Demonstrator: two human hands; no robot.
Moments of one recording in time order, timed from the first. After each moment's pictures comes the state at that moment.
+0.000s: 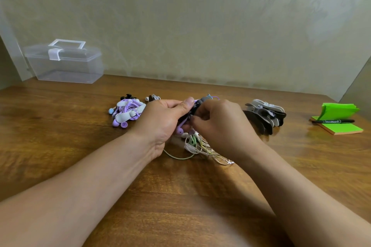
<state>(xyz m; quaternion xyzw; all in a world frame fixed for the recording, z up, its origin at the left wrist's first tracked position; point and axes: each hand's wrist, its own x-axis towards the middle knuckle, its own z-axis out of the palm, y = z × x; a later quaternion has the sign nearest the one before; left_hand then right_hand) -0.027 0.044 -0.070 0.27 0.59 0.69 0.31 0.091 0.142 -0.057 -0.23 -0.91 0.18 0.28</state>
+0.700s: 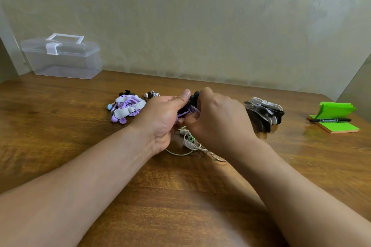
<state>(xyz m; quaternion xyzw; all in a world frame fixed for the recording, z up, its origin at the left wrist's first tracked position) -0.022 0.047 -0.064 0.24 0.55 0.72 0.35 0.085 0.130 -0.053 -0.22 -0.93 -0.01 0.29</state>
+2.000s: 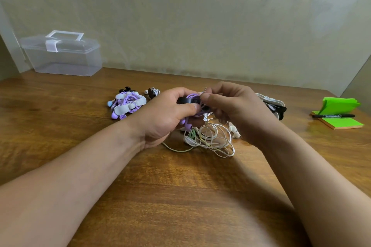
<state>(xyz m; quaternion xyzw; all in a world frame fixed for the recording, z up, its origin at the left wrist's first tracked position) -0.026 0.035 -0.062 0.40 0.60 0.61 0.33 0.104 0.175 -0.048 -0.16 -0.77 0.56 0.26</state>
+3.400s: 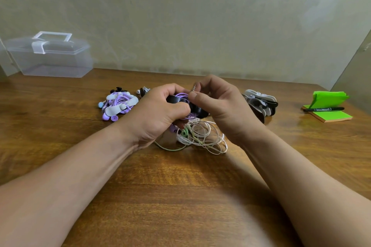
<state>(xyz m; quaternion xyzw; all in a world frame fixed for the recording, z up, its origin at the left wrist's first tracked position) -0.027 0.037 -0.066 0.44 0.61 0.61 0.24 0.096 0.174 -0.066 -0.04 -0.75 0.58 0.31</state>
